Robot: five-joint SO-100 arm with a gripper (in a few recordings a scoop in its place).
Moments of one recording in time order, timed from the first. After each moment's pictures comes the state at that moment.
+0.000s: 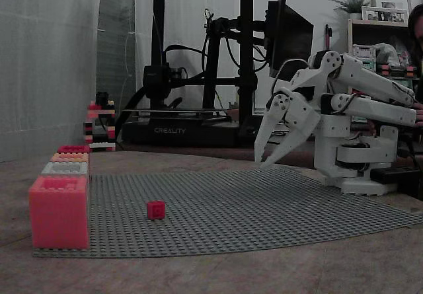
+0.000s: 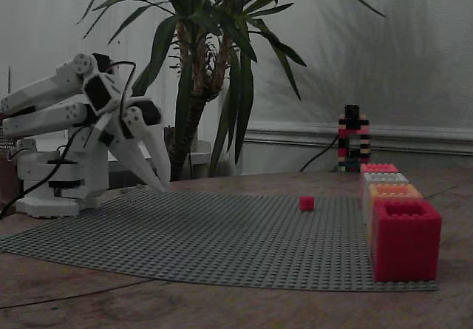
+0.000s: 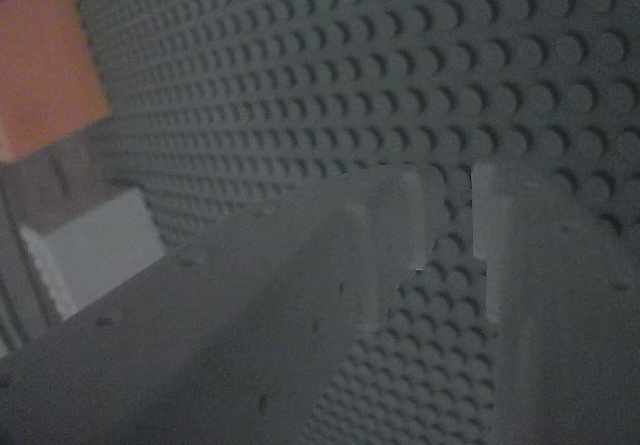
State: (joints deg) arm 0.7 183.9 164.8 78.7 0.1
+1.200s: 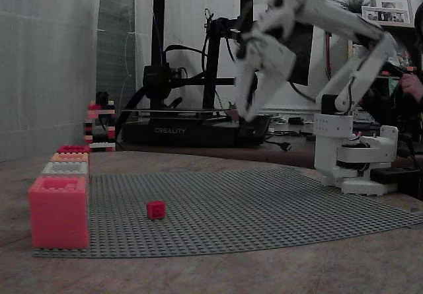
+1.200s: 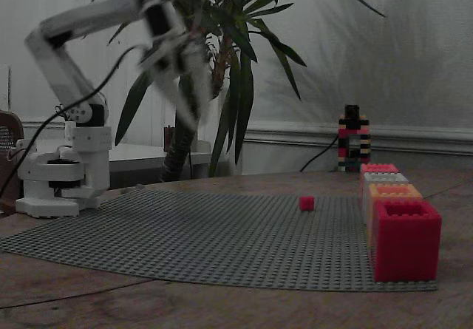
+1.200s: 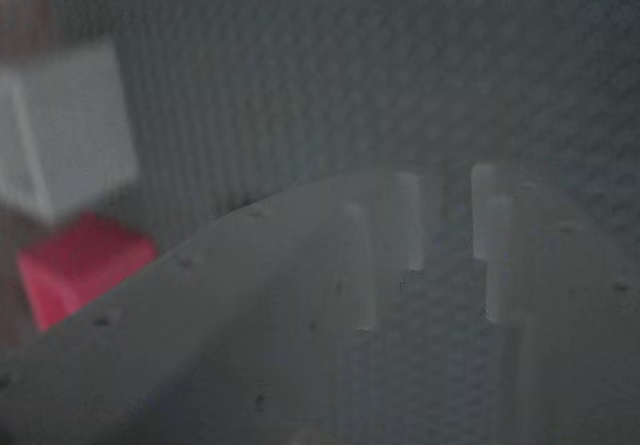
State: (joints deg) arm -9.6 118.2 101.9 89.8 -10.5
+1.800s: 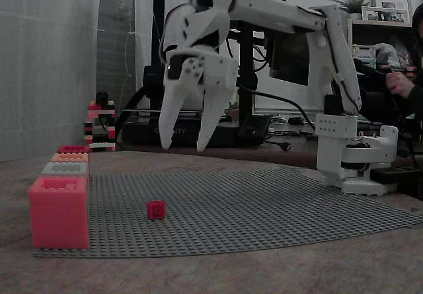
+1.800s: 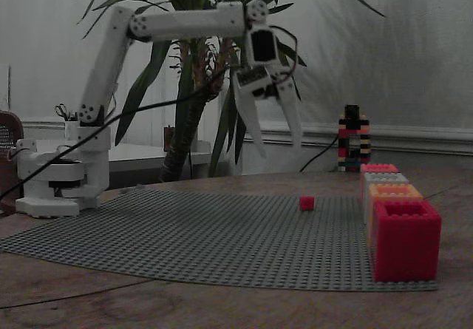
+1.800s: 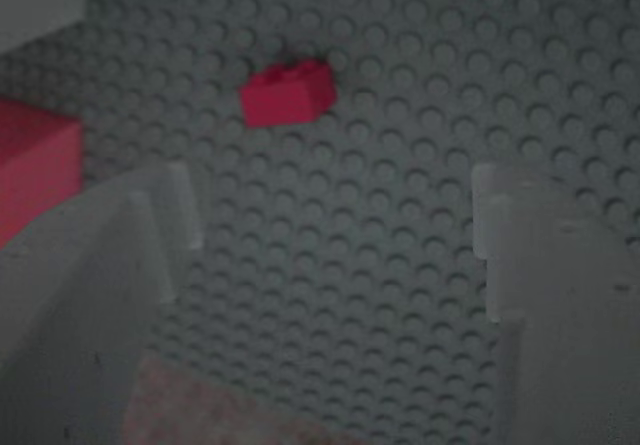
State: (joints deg) arm -21.9 66.2 57.3 95.9 -6.4
